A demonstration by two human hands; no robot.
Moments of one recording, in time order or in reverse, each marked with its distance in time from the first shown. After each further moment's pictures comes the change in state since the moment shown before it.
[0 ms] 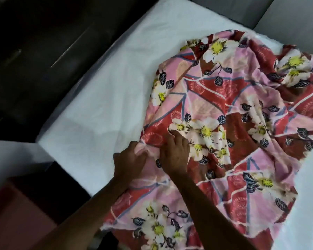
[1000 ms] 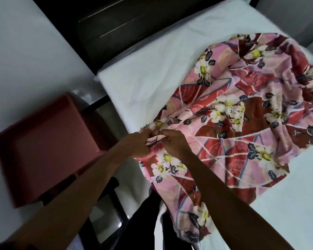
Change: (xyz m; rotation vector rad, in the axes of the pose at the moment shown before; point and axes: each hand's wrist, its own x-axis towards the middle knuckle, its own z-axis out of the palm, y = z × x) left_hand -0.212 0.010 -0.090 0.088 -0.475 -0.126; right_hand -0.154 -0.057 -0.076 0.369 -0.703 -0.228
